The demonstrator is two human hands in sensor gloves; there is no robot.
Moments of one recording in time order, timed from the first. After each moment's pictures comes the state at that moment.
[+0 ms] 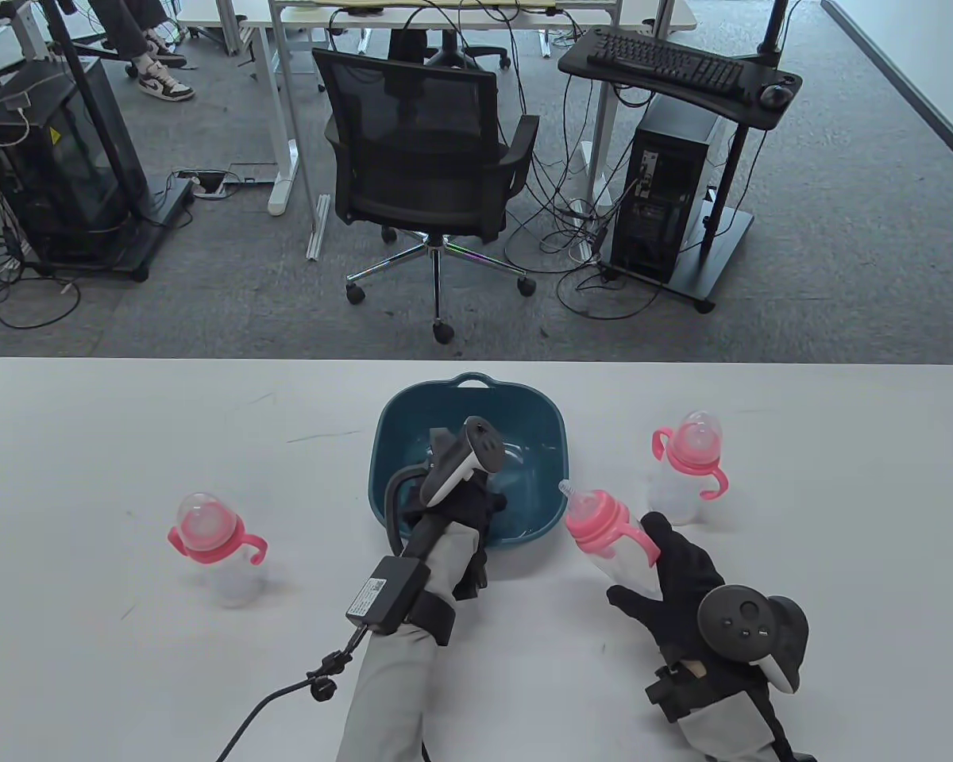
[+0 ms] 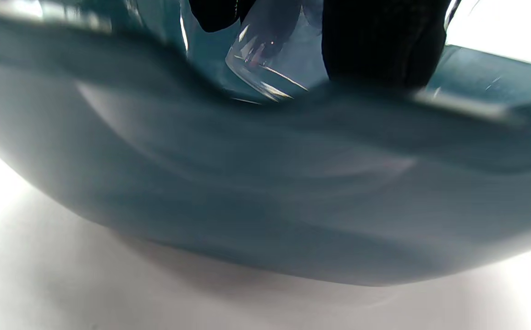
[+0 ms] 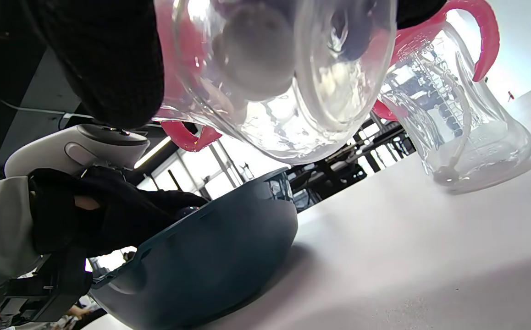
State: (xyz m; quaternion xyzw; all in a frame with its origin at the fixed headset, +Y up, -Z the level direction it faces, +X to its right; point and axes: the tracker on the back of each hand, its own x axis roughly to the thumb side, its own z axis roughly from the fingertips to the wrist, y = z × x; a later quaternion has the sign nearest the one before) left_hand -0.055 -0.707 -0.493 -0.17 0.03 0.10 0.98; right_hand 0.227 -0.708 -0.326 0.13 -0.15 0.93 0.32
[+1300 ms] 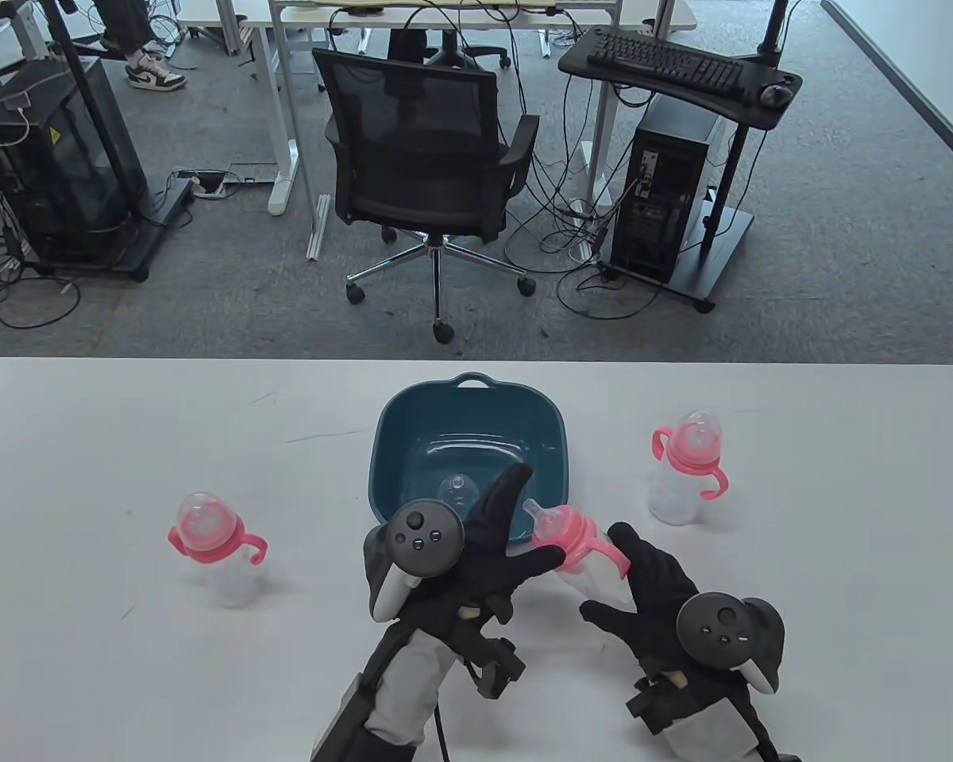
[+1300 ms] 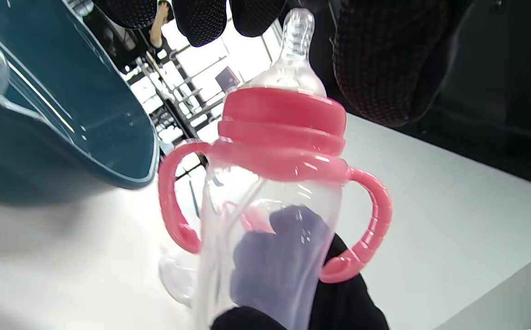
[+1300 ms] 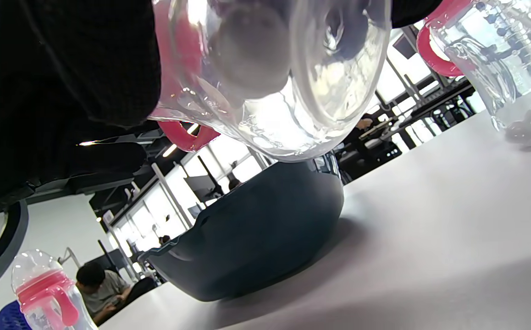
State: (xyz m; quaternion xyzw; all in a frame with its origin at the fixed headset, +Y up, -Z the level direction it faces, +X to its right) left_hand -0.061 -0.660 -0.361 -0.03 -0.22 0.50 0.84; right_hand 0.200 -0.710 -0.321 0.19 -0.13 0.91 0.34
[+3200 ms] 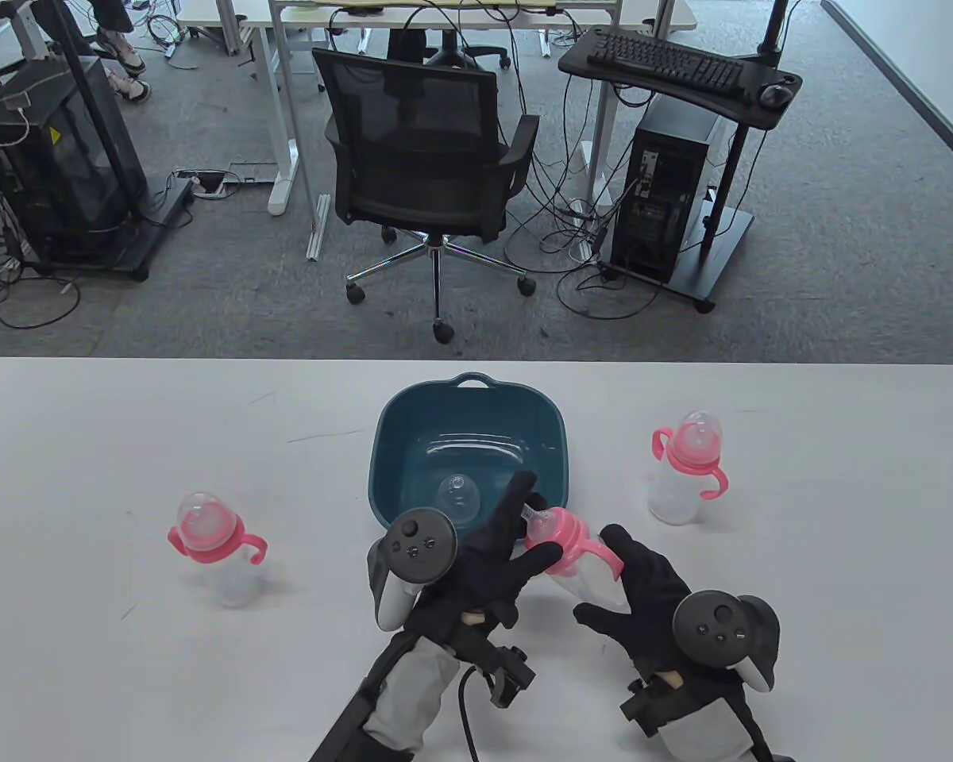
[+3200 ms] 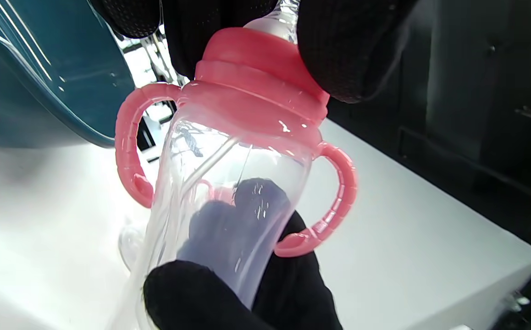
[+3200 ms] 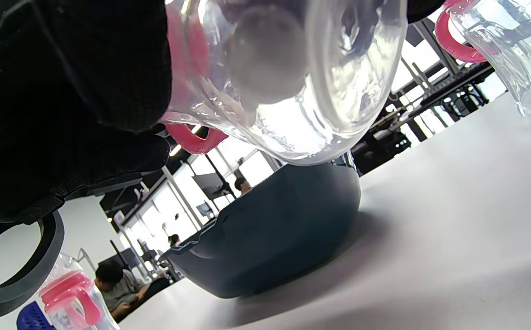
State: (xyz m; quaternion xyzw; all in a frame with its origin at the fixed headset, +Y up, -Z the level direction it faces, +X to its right) left_hand -0.058 -0.667 -0.360 -0.05 -0.23 0.56 0.79; right_hand 0.196 -0.704 -0.320 0.20 -0.12 0.90 0.36
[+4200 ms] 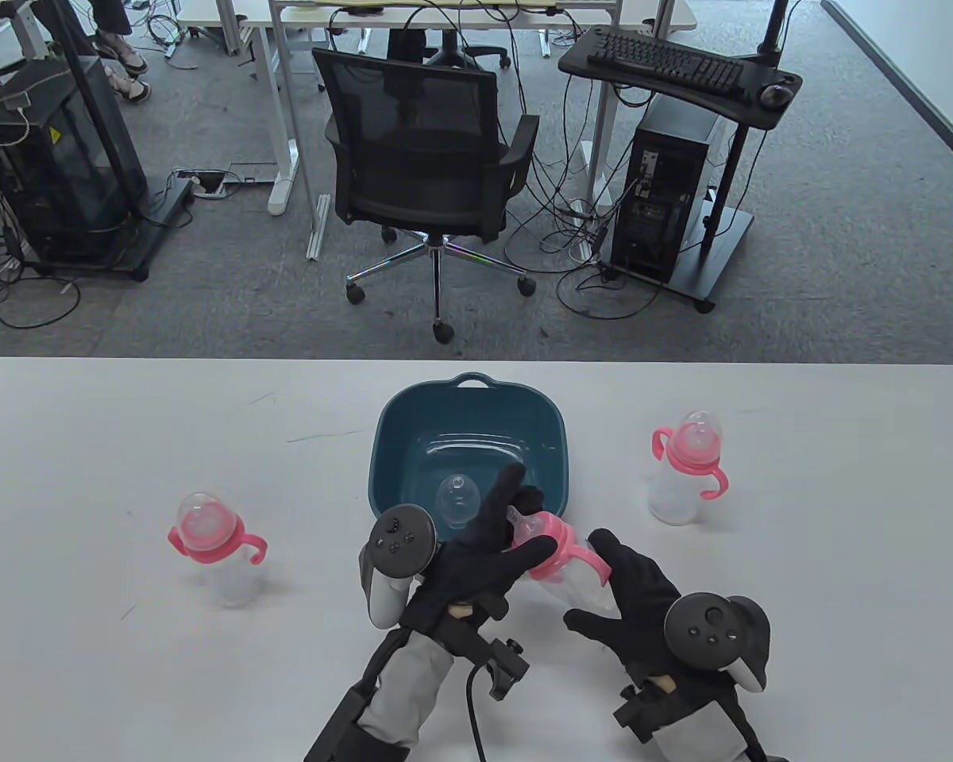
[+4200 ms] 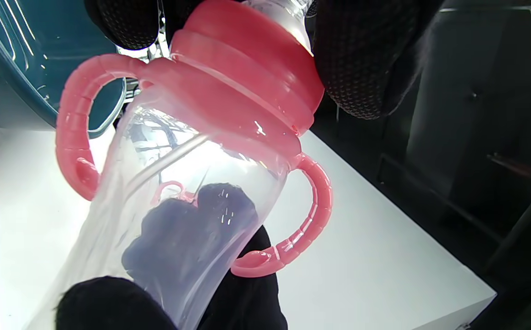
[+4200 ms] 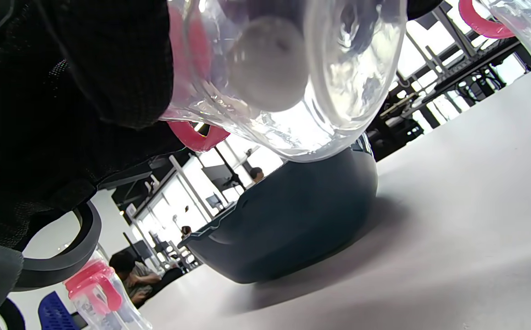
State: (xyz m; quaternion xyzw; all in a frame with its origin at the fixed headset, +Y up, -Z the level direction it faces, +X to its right) left_hand -0.064 -0.674 -0.365 -0.04 -0.22 0.62 0.75; right_hand 0.187 -0.706 -0.318 0.21 -0.10 0.90 0.37
